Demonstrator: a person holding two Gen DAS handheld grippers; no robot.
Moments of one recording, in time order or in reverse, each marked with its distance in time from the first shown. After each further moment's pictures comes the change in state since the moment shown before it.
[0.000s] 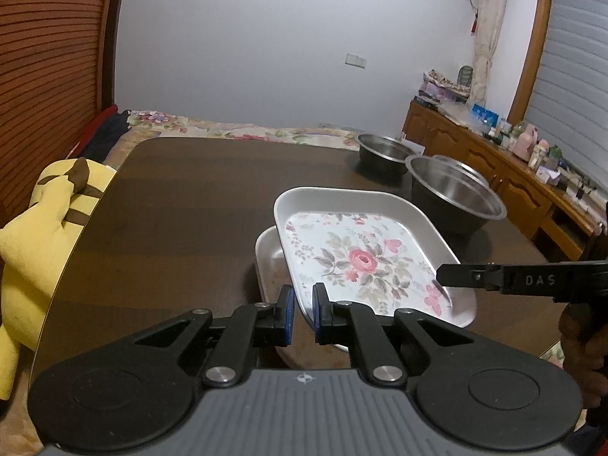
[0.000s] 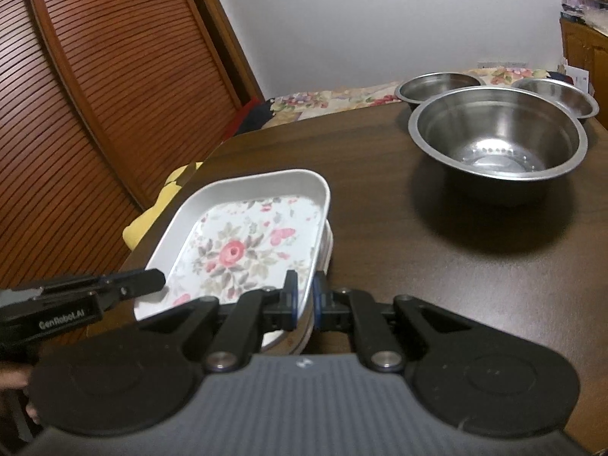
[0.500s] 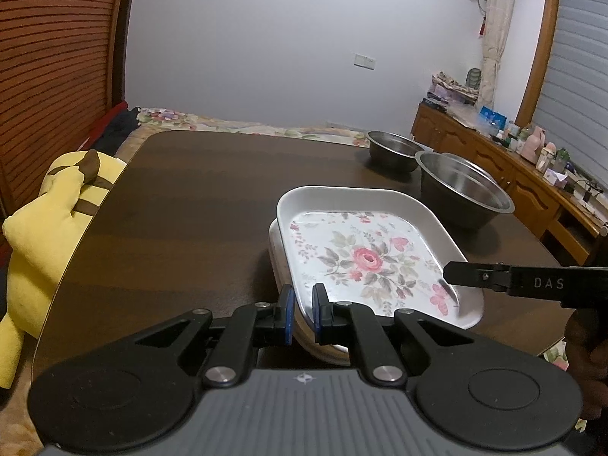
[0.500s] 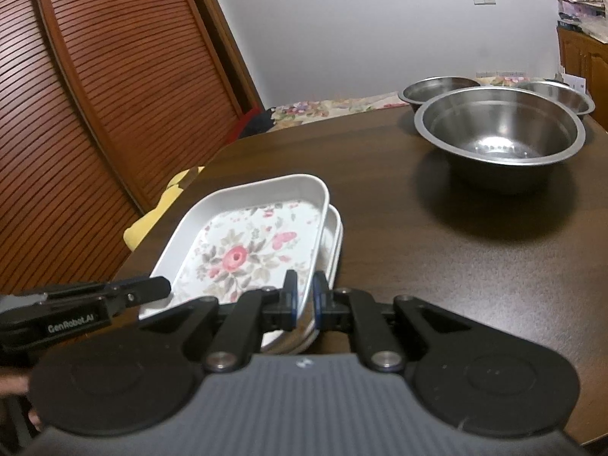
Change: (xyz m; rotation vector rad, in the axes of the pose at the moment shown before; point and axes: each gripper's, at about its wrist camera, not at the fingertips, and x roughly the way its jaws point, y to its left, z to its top) left arm -0.002 0.002 -0.008 -0.018 -0.009 0.024; right arm 0.001 0.008 -0.012 -0.008 -0.043 -0.008
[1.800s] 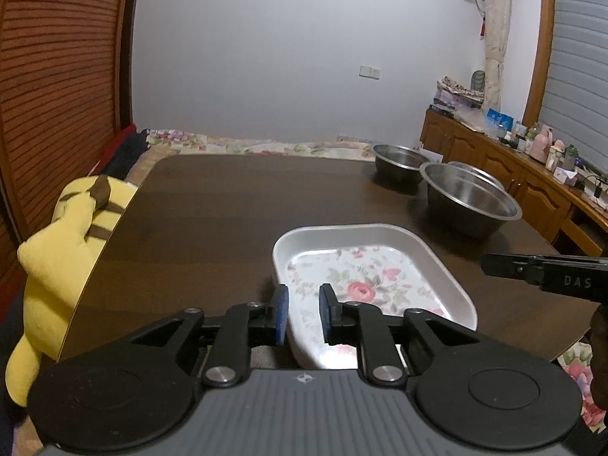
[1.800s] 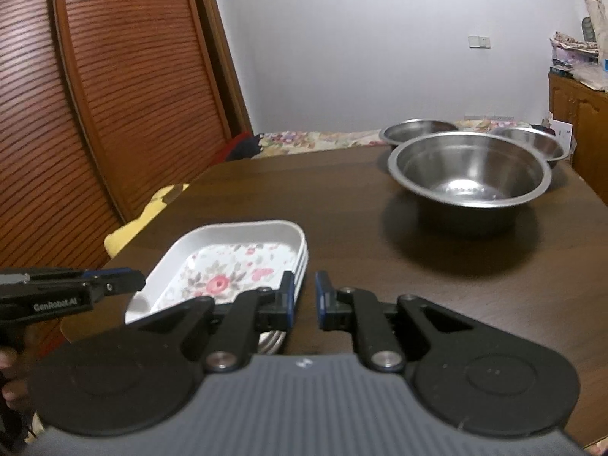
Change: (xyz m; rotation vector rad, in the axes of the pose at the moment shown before) left arm -0.008 -0.014 0.010 0.047 -0.049 0.051; right arm -0.027 -0.009 0.005 -0.083 -0.110 -0.062
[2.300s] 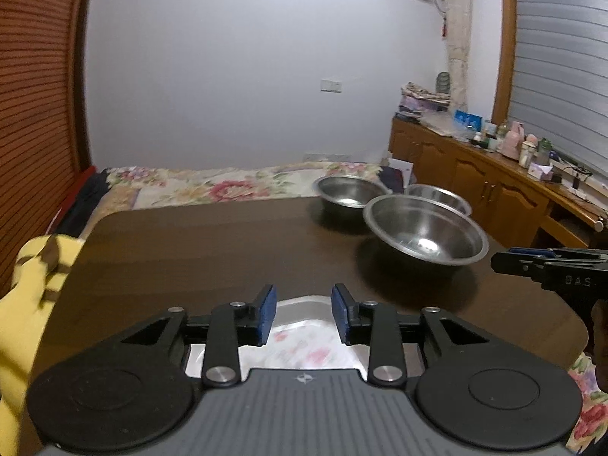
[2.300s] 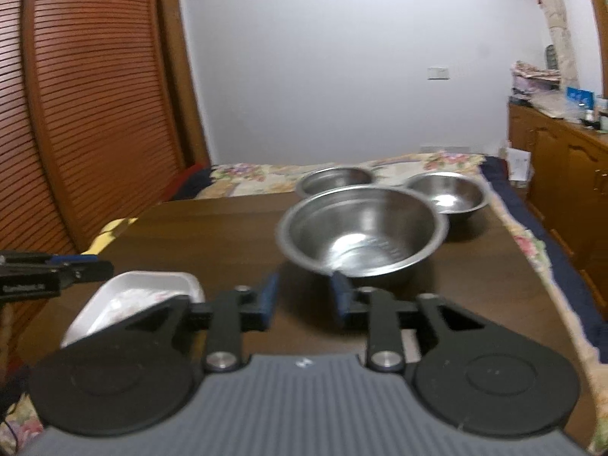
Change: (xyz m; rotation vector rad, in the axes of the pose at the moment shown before) left arm 0.035 -0.065 0.050 0.093 -0.052 -0.073; right arm -0.028 -0.077 0.031 -0.014 -0.089 -0.160
